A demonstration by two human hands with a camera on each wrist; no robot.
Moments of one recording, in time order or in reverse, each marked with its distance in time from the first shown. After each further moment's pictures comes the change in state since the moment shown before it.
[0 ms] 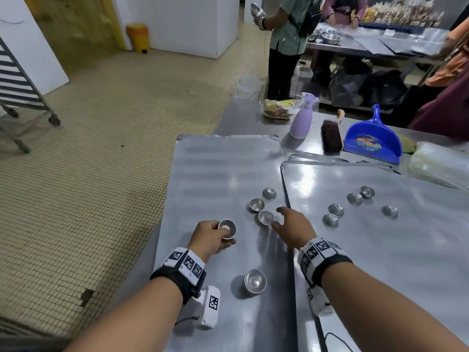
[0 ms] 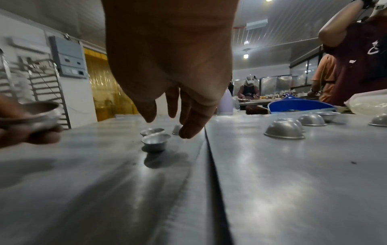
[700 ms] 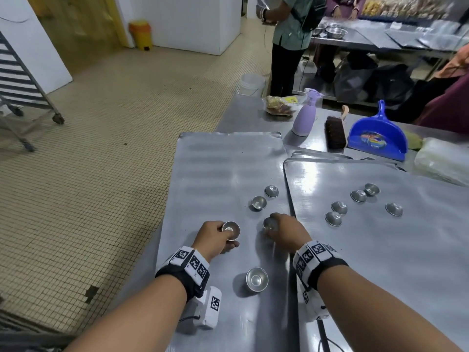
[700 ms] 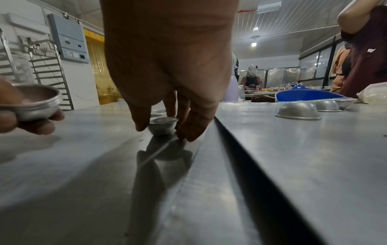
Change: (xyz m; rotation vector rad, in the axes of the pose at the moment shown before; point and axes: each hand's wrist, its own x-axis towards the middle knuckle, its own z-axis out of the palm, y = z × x) left_hand -0.003 -0.003 0.005 0.111 -0.038 0.024; right_hand -0.005 -0.006 0.011 -0.049 -0.153 -0.087
